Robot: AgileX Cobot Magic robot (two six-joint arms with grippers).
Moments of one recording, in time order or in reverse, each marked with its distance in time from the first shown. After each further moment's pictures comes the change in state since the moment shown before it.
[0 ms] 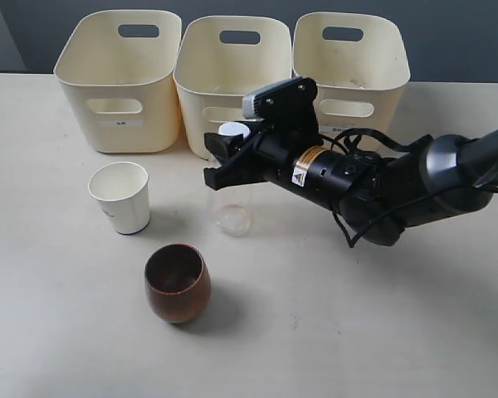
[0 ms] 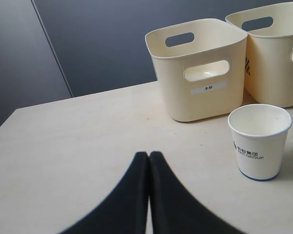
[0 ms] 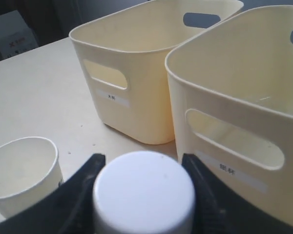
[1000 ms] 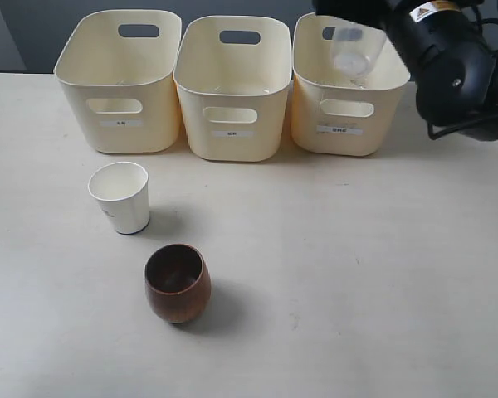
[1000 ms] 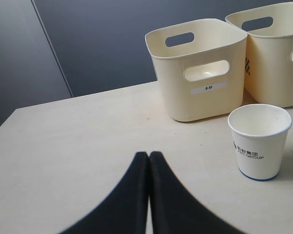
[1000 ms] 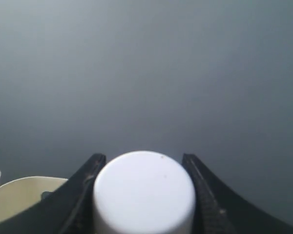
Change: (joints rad) left arm 0.000 0.000 0.000 0.000 0.000 0.000; right arm -0.158 -0.301 -0.108 0.758 0.040 -0.719
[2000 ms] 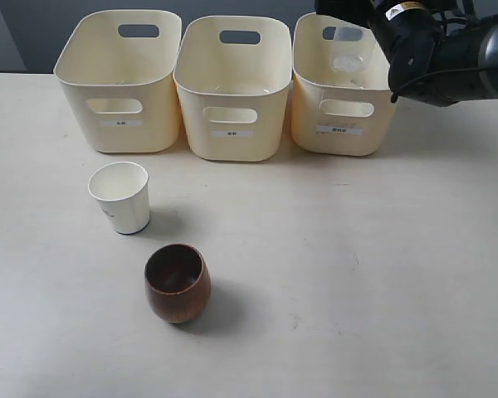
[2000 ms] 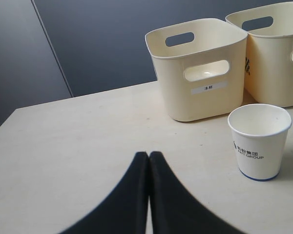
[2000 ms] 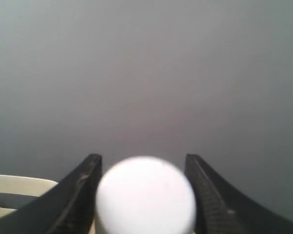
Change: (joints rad) left arm 0.000 0.000 0.000 0.000 0.000 0.000; right arm -0.125 0.317 -0.282 -0.126 0.059 0.113
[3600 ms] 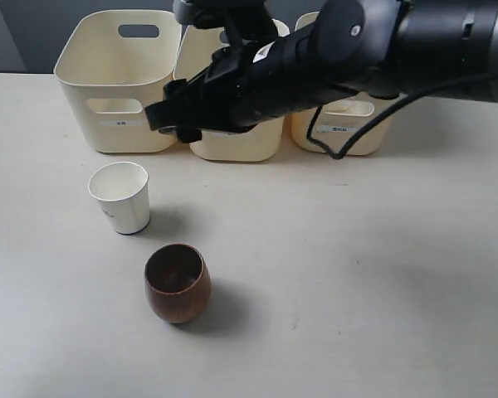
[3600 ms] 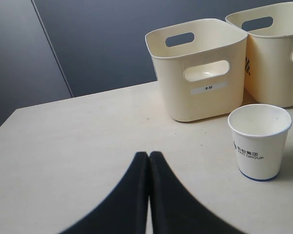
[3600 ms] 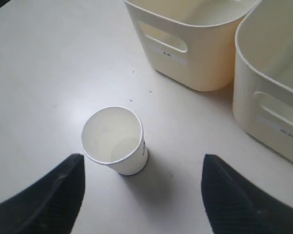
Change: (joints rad) left arm 0.000 0.000 0.000 0.000 0.000 0.000; right arm 0.386 -0.236 -0.004 0.163 0.998 -0.030
